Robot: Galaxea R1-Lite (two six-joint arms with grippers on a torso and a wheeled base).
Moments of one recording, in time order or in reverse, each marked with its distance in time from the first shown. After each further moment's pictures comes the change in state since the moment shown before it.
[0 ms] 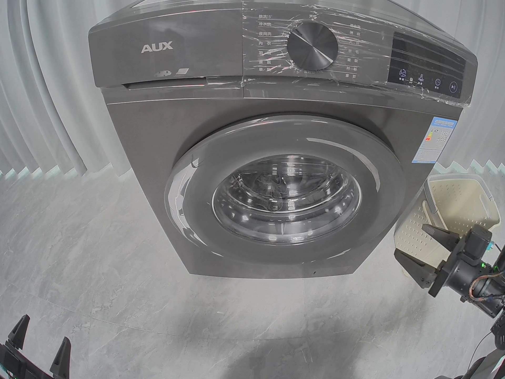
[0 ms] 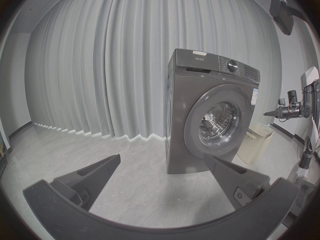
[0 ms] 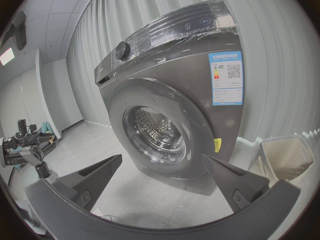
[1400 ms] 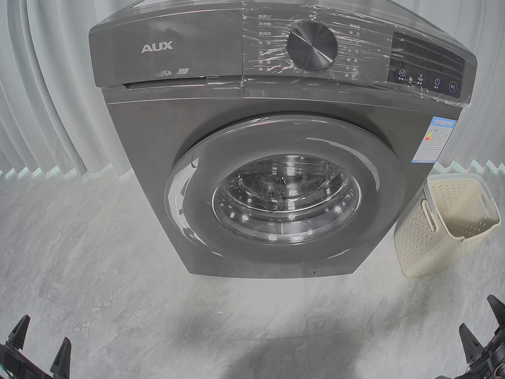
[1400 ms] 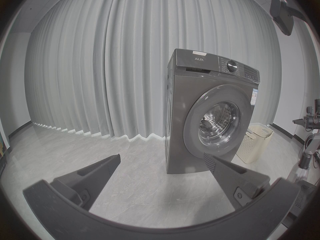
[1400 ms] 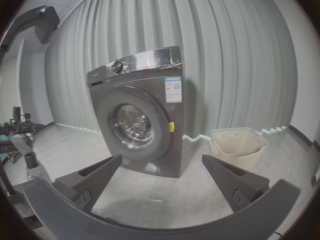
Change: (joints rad) left arm 0.000 0.000 0.000 0.001 -0.004 -0.003; right arm -0.291 -1.317 0.010 1.259 -0.006 -0.022
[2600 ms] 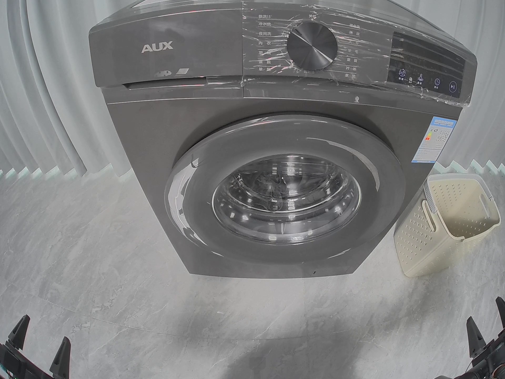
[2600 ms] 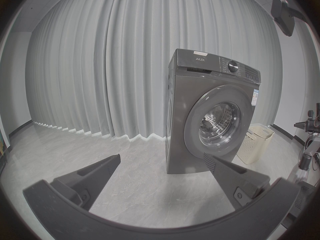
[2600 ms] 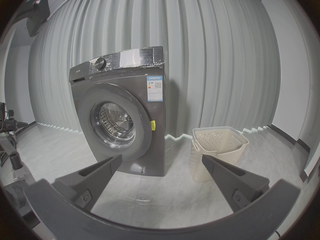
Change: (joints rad) left arm 0.000 0.000 0.000 0.000 0.007 -0.007; right arm -0.030 -0.088 0.000 0.090 -0.177 -0.016
